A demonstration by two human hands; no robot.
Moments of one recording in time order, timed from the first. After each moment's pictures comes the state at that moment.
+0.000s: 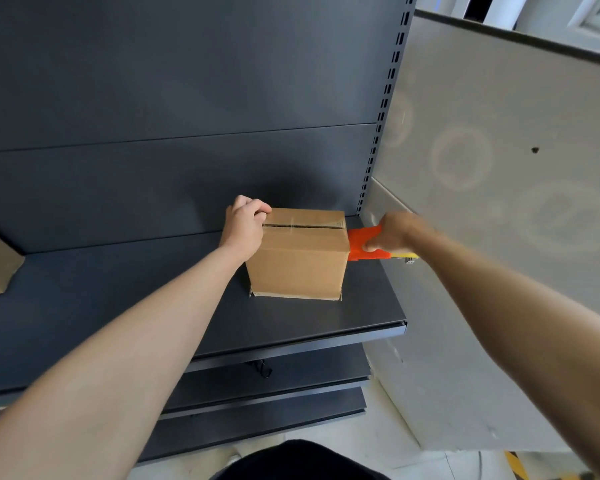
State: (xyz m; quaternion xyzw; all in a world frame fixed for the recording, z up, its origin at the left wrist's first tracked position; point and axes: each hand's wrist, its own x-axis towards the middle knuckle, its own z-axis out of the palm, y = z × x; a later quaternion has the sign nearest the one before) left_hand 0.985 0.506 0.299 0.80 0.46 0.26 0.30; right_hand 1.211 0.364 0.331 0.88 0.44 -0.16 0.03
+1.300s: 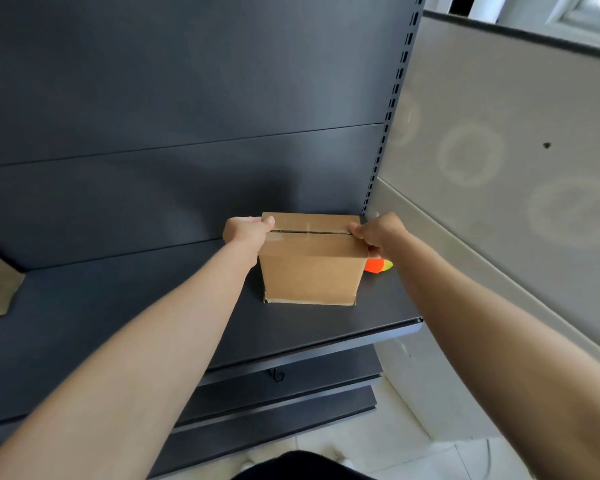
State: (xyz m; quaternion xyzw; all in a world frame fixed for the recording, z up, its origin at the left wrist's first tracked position) left_hand 0.977 0.515 0.316 0.51 0.61 0.26 0.54; right_hand 1.155 0.404 0.314 0.83 0.14 -0.34 -0.43
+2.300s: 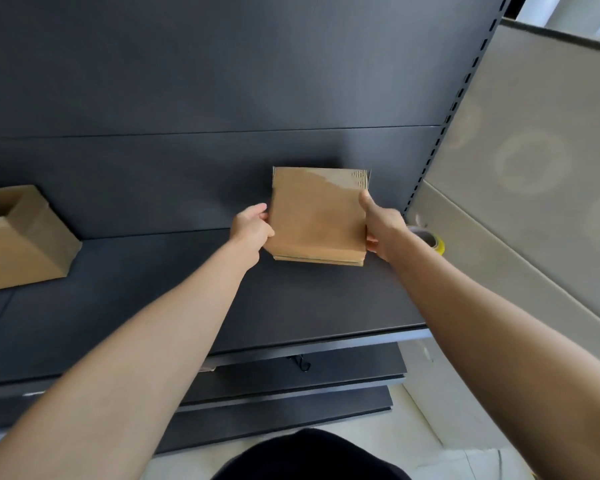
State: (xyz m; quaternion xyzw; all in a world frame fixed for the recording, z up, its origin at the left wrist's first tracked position) left_hand 0.883 0.552 0.300 0.51 0.54 0.29 0.61; right_hand 1.066 0.446 0.321 0.77 0.10 -0.36 -0.51
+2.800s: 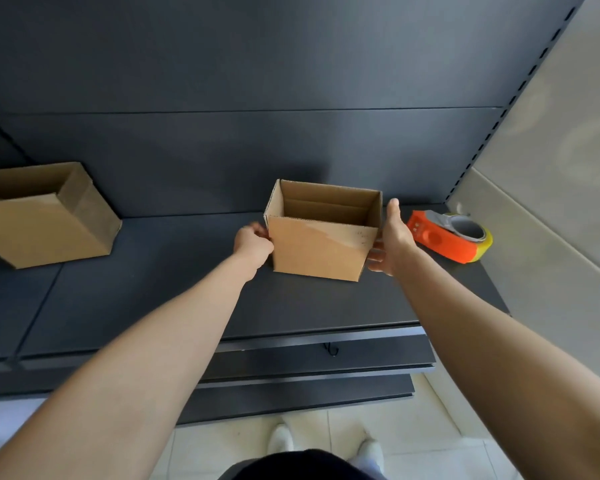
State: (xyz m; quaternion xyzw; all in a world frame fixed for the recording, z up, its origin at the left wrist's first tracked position) left_hand 0.804 0.571 0.253 0.58 0.61 0.21 0.49; right_hand 1.001 0.460 0.288 0.70 0.02 -0.48 -0.53
